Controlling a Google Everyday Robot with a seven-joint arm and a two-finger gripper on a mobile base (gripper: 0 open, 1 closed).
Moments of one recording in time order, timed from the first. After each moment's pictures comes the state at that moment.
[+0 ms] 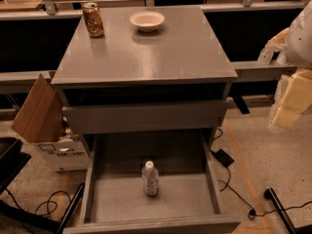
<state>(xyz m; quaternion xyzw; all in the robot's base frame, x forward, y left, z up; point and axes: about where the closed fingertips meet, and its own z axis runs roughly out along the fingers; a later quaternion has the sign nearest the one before) 0.438 -0.216 0.978 -0.60 0.78 -0.04 0.16</state>
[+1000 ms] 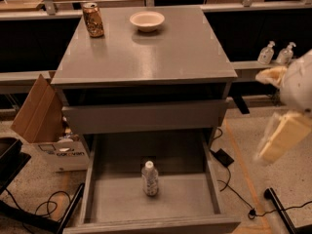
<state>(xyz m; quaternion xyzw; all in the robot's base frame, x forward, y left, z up) 0.416 -0.204 0.925 -0.59 0.77 0.04 0.23</state>
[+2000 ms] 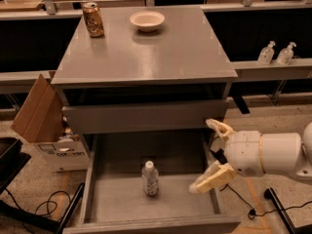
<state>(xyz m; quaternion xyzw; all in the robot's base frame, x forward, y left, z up) 0.425 -0.113 0.781 -0.52 0.70 0.23 0.43</state>
